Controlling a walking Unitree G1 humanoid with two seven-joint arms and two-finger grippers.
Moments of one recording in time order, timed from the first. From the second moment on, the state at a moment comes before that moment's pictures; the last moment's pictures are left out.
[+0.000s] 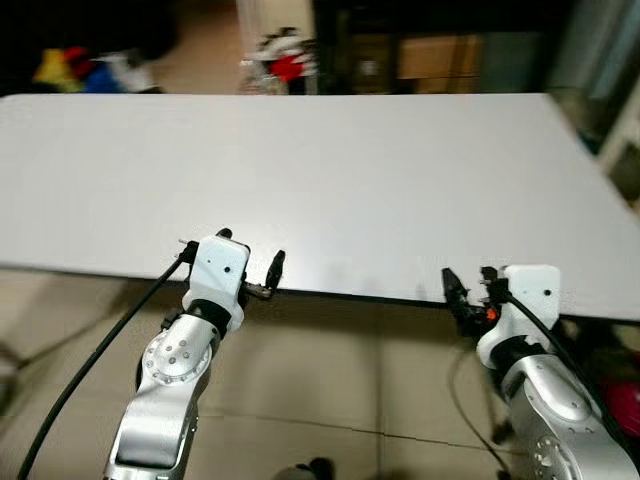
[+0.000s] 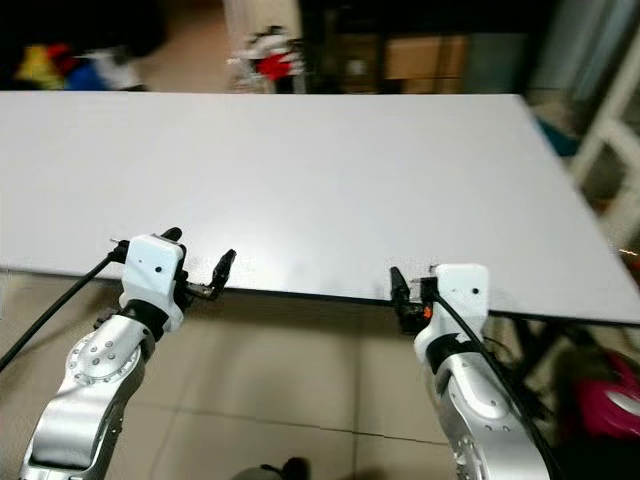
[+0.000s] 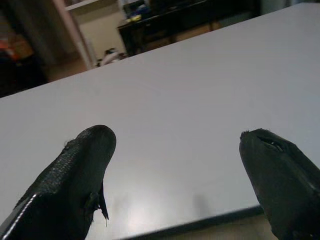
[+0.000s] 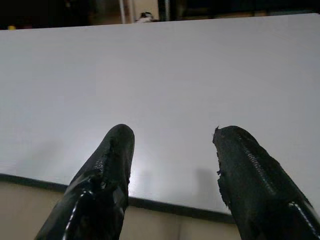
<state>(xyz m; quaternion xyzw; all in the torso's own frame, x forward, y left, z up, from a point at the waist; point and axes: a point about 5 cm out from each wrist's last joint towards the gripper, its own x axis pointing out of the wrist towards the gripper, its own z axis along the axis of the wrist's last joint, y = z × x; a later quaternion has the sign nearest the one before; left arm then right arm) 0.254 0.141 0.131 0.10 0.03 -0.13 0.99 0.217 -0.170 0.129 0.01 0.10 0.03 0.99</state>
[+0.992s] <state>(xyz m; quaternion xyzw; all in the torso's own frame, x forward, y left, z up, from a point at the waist) 0.252 0.145 0.129 0.12 0.03 -0.11 0.99 0.223 -0.156 0.125 0.02 0.10 0.05 0.99</state>
